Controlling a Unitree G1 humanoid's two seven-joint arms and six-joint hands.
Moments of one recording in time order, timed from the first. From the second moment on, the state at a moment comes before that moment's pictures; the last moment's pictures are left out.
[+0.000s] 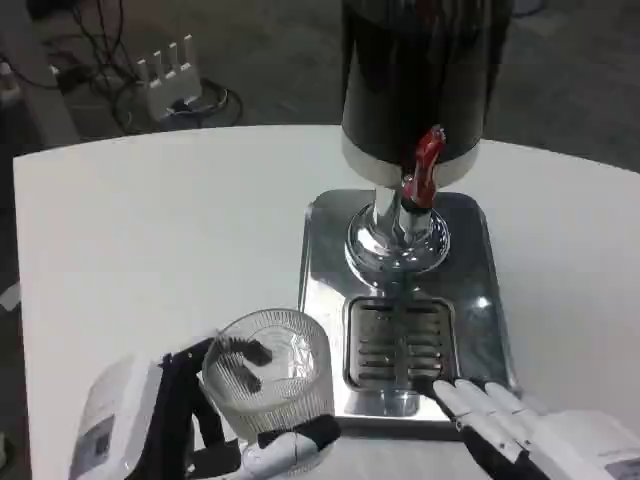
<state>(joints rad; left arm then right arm) 0.23 0.20 -0.12 -0.42 0.63 -0.03 0.18 0.49 -0.38 -0.05 -0.95 -0.72 -0.08 0.49</state>
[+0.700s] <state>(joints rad) 0.21 0.20 -0.13 -0.41 0.64 -0.04 0.18 0.49 -0.37 -0.04 -0.95 -0.72 -0.07 0.50</state>
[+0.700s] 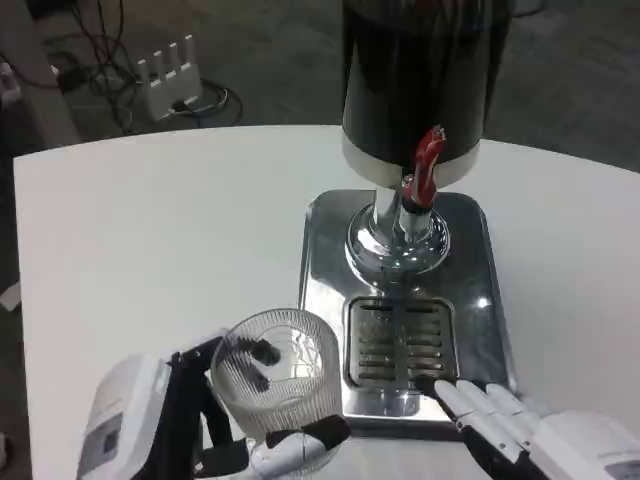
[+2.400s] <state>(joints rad) -0.60 0.10 -0.31 0.42 0.72 0.03 0.35 0.51 -0.37 -0.05 -0.94 -0.71 -0.03 0.49</state>
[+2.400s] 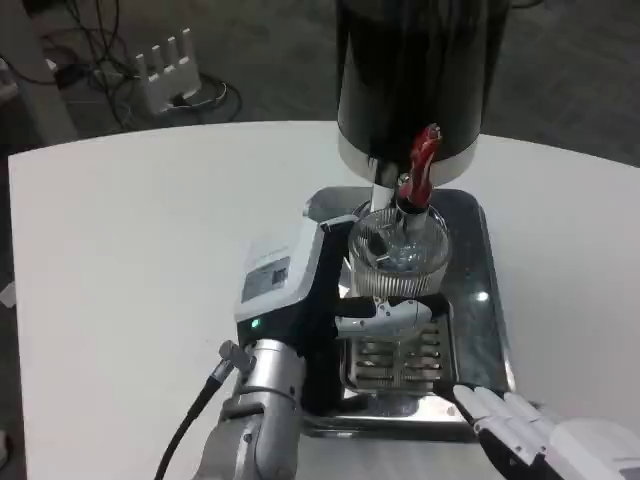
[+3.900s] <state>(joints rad) -0.50 0.21 -0.37 0.35 0.72 -0.03 0.40 0.57 -0.35 -0.10 -0.94 -0.64 -0.08 0.43</state>
